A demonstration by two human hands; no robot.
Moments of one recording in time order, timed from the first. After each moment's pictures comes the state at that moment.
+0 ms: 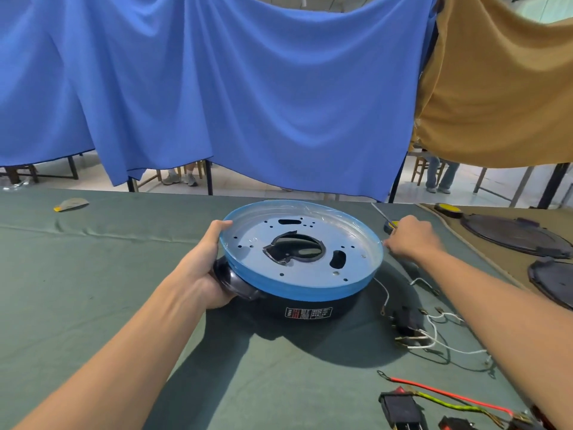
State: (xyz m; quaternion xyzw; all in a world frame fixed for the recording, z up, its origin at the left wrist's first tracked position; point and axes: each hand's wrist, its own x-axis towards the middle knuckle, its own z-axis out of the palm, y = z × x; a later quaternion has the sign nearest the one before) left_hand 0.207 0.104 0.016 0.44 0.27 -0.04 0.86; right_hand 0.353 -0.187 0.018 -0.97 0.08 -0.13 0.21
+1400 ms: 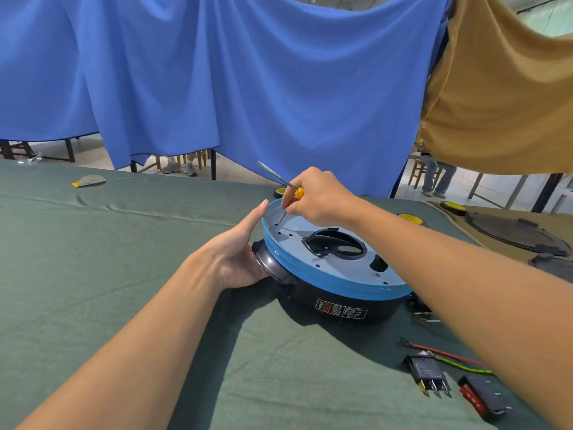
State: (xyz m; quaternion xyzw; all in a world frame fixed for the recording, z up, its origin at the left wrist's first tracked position) left_hand 0.197 0.120 0.005 0.45 0.12 -0.18 0.86; right_hand 0.247 -0.026 0.085 -0.92 -0.31 -0.07 0.24
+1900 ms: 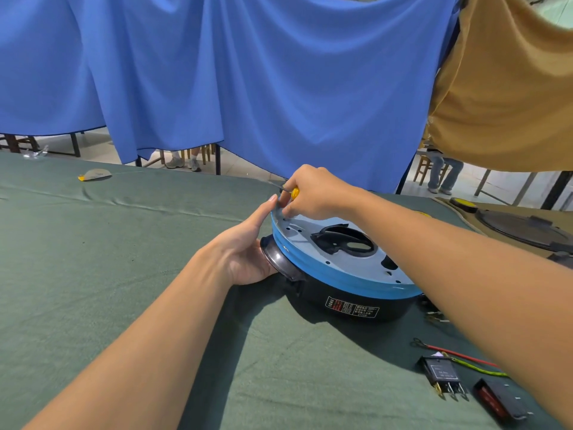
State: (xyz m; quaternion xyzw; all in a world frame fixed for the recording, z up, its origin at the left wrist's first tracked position) left_hand 0.198 0.120 0.006 0.44 0.14 -0.19 0.87; right_hand 0.253 -0.007 0.086 -0.93 -0.32 -0.04 0.16
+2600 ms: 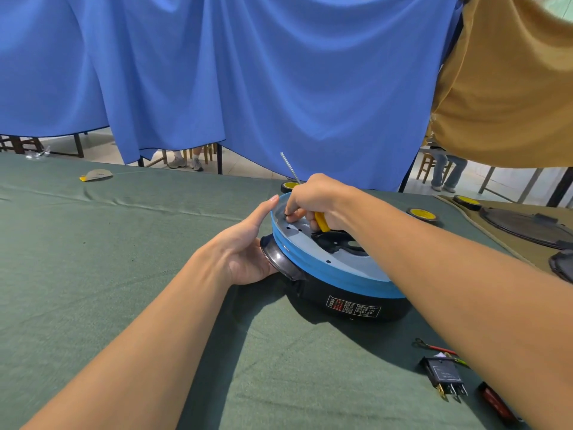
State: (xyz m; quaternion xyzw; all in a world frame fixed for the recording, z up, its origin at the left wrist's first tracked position) left_hand 0.200 0.121 0.005 0.45 0.14 -0.18 0.86; right_hand 0.253 -0.002 0.076 -0.90 -0.10 0.11 0.41
